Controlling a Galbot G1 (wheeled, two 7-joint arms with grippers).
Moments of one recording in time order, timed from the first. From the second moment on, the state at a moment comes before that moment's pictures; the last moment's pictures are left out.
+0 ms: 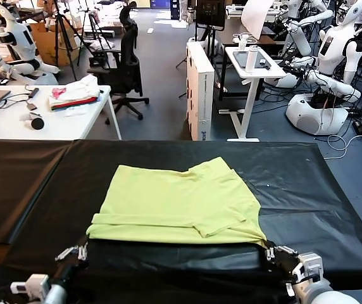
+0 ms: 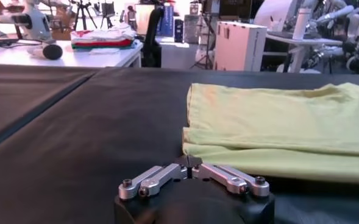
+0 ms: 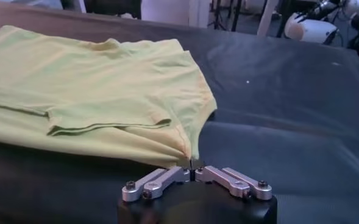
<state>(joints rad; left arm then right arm) 1.89 -1.20 -0.73 -2.14 -0.43 0.18 -0.03 -1.78 0.88 0.57 2.34 0.67 -0.61 0.30</state>
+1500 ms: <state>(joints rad) 1.32 -1.06 -0.61 -2.06 -0.84 0.60 -0.26 -0.90 0.98 0.25 1.84 0.75 -0.72 0.28</state>
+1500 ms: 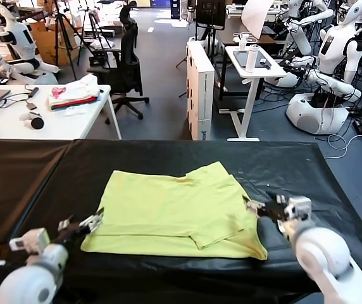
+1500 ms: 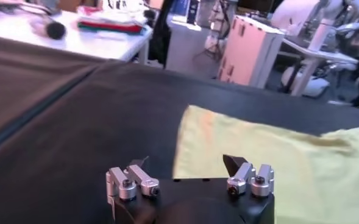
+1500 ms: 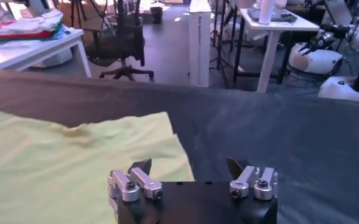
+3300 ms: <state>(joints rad) 0.79 -1.06 -0.32 -1.45 -0.80 0.62 -0.19 -0.66 1.09 0.05 1.52 0.74 -0.74 0.27</state>
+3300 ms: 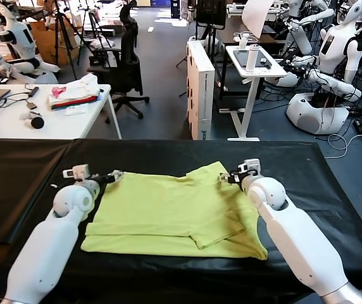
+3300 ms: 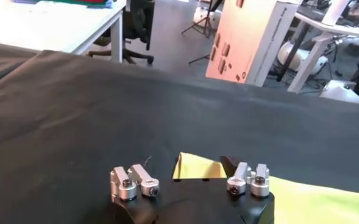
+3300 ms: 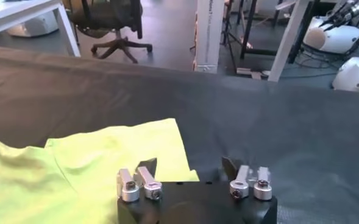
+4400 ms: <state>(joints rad) 0.84 -1.04 -0.36 -1.50 -0.81 0.61 -0.15 -0.73 1.08 0.11 1.58 0.77 -0.62 0.20</state>
